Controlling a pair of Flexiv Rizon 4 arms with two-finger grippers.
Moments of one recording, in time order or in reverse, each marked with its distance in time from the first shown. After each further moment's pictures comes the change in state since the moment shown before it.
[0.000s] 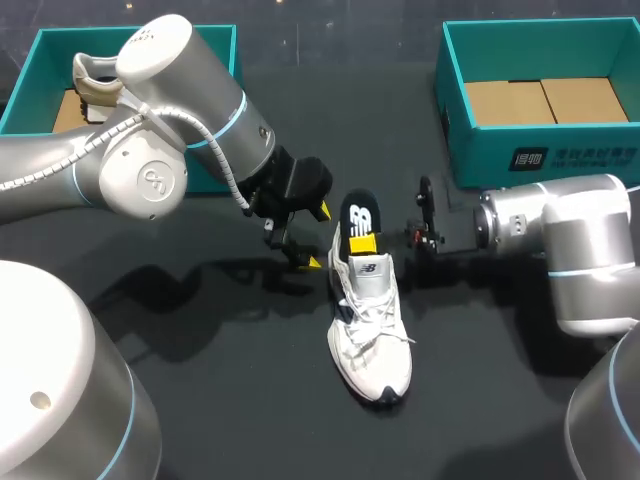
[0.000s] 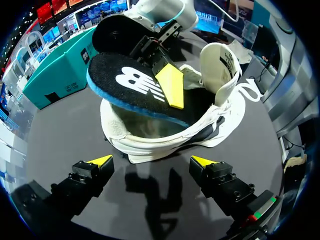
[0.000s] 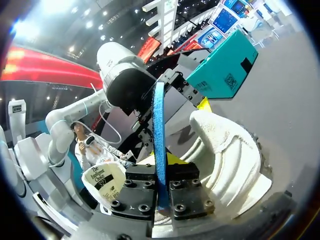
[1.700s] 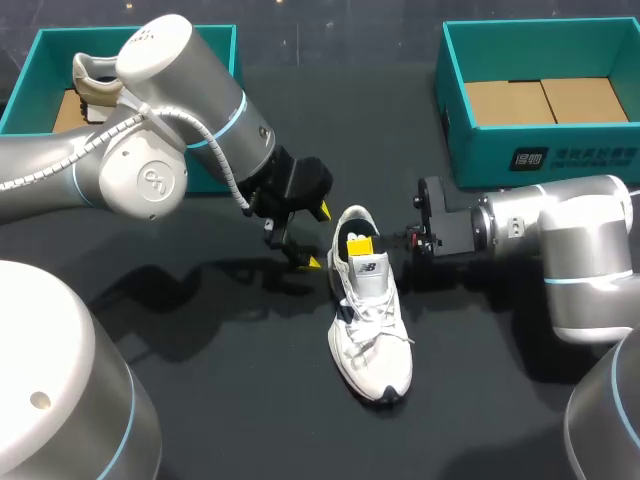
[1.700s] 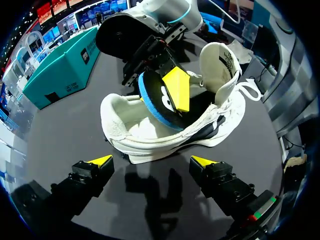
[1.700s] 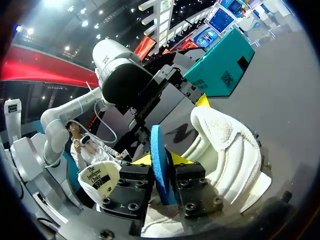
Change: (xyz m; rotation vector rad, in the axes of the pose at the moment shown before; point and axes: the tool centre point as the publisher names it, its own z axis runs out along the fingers) left arm 0.000 0.000 0.000 0.000 0.000 0.000; right arm 0.000 0.003 0.004 0.014 -0.049 -0.017
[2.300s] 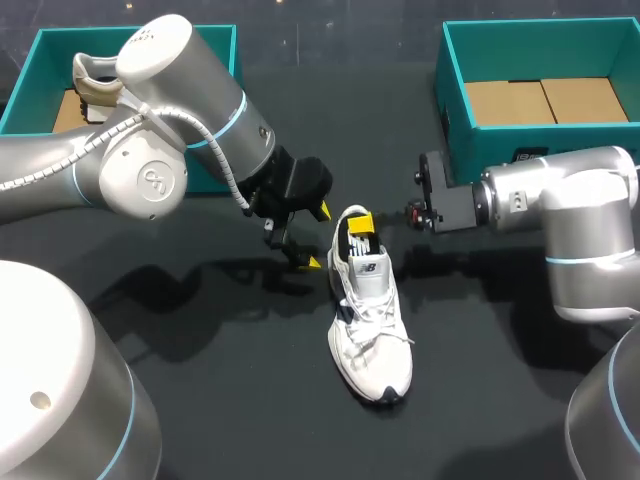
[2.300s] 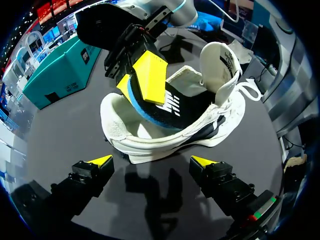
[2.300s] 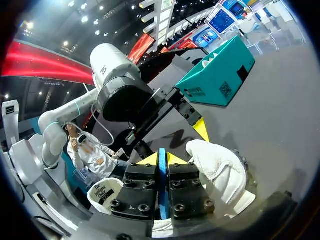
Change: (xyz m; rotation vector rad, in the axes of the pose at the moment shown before) left arm 0.000 0.000 0.000 0.000 0.000 0.000; right arm -0.004 0.024 -0.006 0.021 -0.027 0.003
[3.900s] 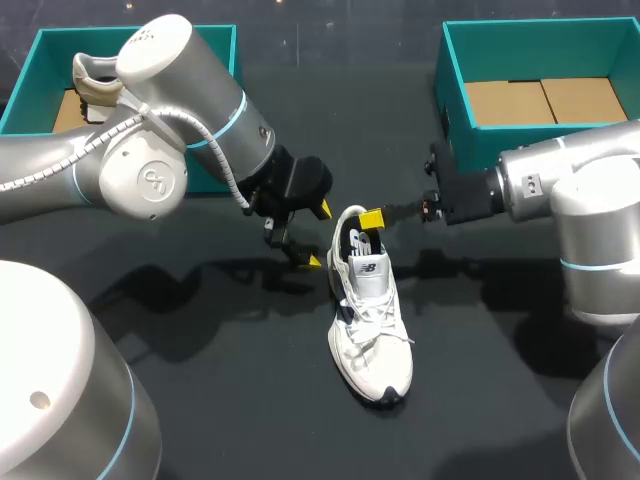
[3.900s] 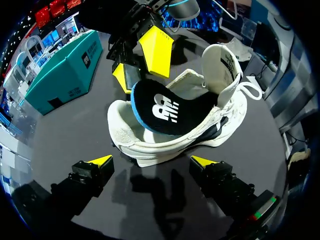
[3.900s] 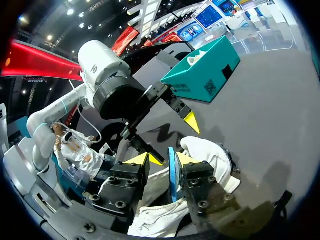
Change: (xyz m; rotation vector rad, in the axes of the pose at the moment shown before) left arm -0.011 -0.009 -0.007 0.015 -0.041 0.056; right arm 0.004 0.008 -0.024 0.071 -0.176 0.009
